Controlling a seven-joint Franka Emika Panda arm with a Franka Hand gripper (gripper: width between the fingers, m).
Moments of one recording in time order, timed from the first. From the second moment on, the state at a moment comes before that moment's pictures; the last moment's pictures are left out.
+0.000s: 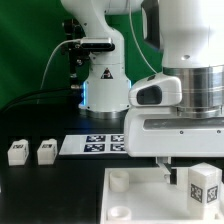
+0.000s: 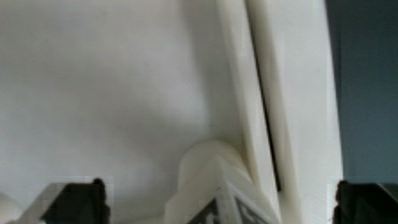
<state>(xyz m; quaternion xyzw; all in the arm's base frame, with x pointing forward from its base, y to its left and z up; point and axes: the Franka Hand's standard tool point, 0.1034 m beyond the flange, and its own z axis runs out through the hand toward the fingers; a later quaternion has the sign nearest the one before) 0.609 0.112 0.060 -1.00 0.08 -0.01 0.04</state>
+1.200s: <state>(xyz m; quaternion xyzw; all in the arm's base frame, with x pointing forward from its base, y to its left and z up) 0.626 0.107 0.076 -0.98 -0.21 -0.05 0.00</state>
